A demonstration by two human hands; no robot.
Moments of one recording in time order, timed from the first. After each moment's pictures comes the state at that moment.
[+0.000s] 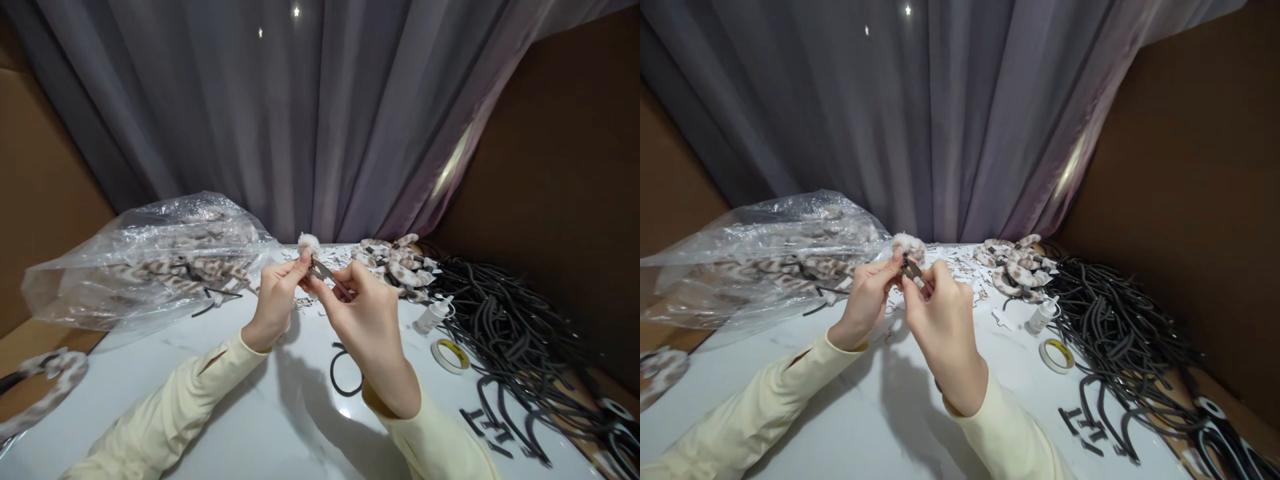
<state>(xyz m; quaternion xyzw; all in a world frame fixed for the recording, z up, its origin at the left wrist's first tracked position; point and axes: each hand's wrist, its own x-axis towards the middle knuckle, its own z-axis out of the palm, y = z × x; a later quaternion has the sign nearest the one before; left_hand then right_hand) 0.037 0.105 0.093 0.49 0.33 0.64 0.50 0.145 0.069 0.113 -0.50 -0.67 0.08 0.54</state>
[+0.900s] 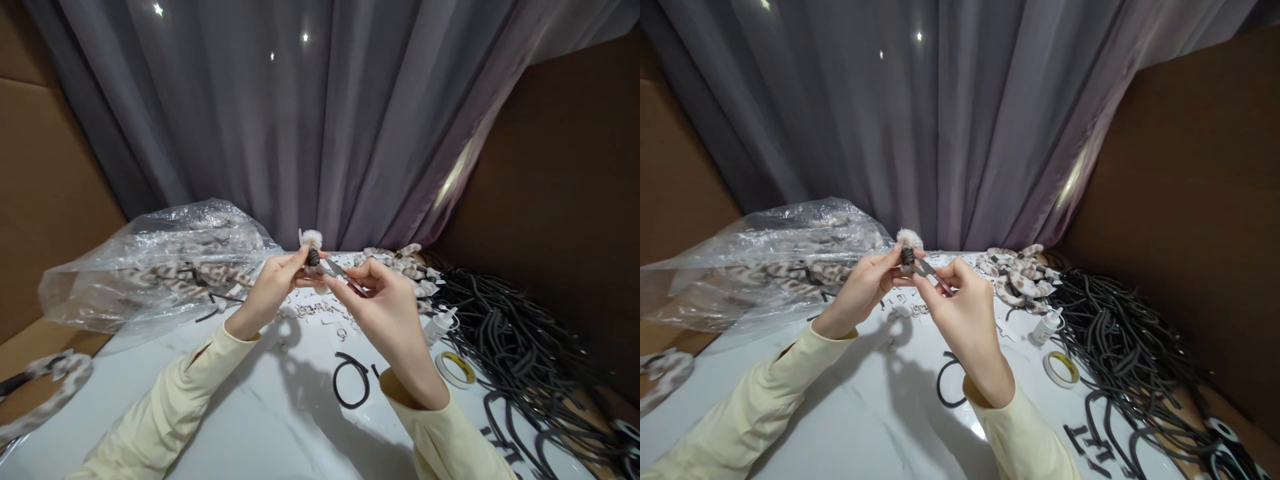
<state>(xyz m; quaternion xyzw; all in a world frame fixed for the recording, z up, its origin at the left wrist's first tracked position) 0.015 0.119 0.111 0.54 0.27 0.53 0.59 0.161 0.078 0.128 -0.48 -0.64 0.24 0.55</state>
